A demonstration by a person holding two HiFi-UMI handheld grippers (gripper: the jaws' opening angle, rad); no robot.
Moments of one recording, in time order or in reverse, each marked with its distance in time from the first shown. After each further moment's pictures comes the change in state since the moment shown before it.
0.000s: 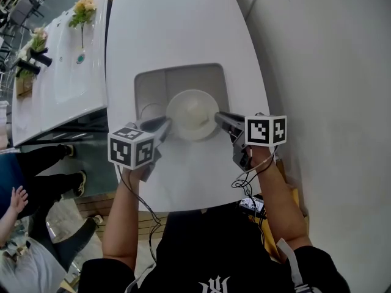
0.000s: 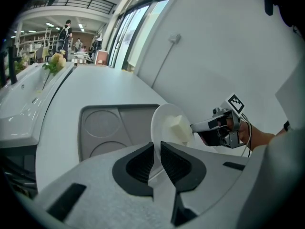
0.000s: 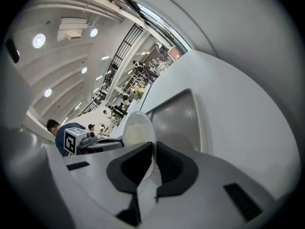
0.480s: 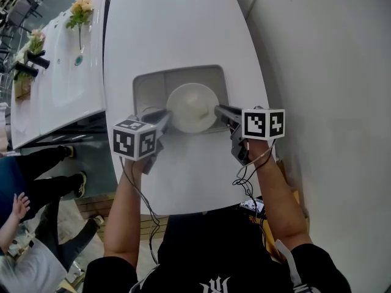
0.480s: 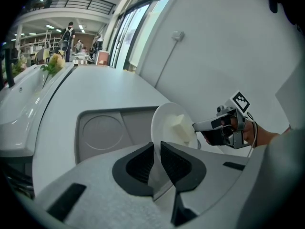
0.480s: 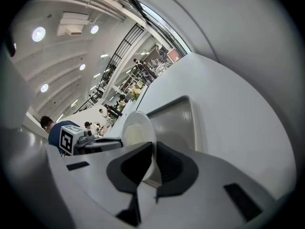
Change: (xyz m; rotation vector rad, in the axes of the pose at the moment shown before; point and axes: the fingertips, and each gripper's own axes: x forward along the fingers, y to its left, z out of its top) left arm 0.024 0.022 0.019 0.001 0.004 0.026; right arm 0.017 -0.016 0.027 -0.033 -0.012 -0.053
